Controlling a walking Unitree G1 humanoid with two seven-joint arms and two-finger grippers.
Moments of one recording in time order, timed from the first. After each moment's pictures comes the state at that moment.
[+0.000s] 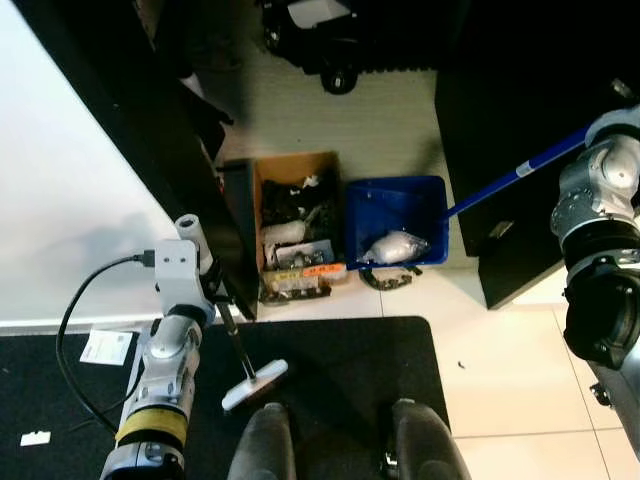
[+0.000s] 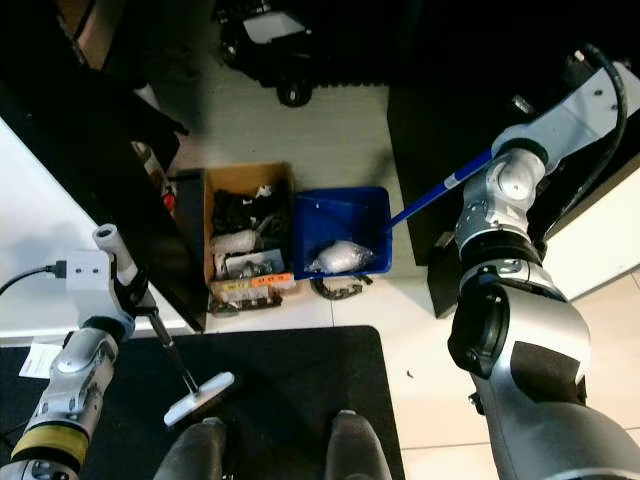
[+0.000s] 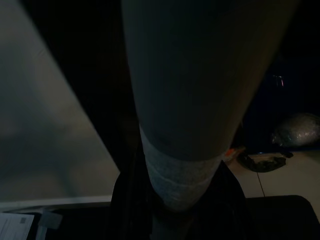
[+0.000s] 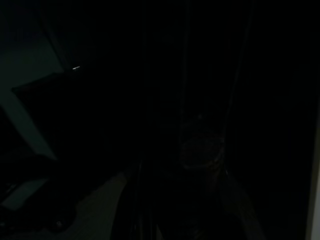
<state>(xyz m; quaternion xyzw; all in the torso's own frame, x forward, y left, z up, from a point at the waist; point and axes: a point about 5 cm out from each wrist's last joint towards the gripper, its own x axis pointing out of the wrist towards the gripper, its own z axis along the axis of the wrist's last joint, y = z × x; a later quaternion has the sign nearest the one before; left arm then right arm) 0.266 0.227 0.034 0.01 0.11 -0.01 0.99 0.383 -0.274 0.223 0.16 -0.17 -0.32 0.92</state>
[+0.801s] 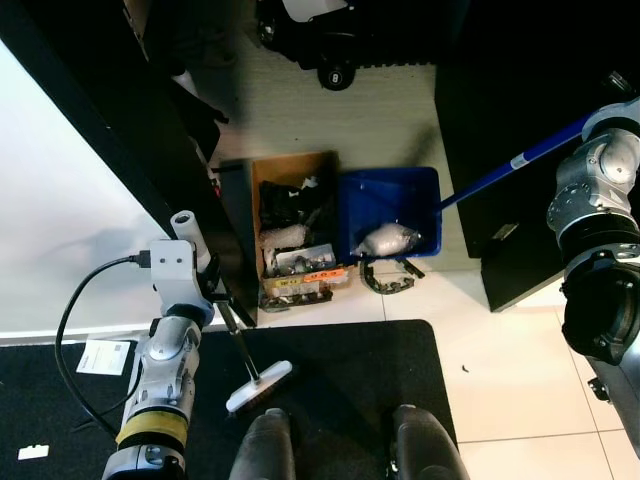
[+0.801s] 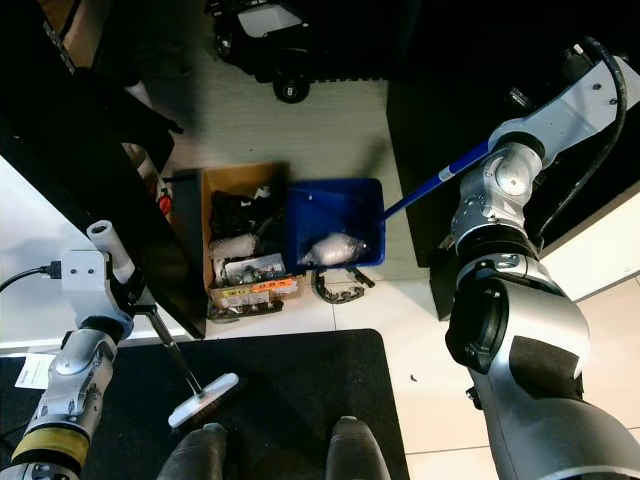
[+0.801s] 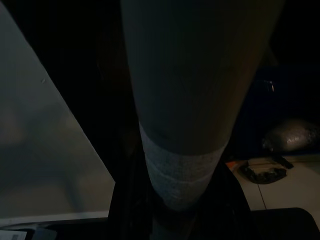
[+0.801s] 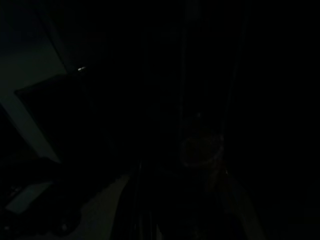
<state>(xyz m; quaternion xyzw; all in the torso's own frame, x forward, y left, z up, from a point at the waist) 0.264 0.228 0.038 0.01 0.09 0.00 1.00 0.386 -0.270 0.228 0.17 -0.18 -0.31 0.92</state>
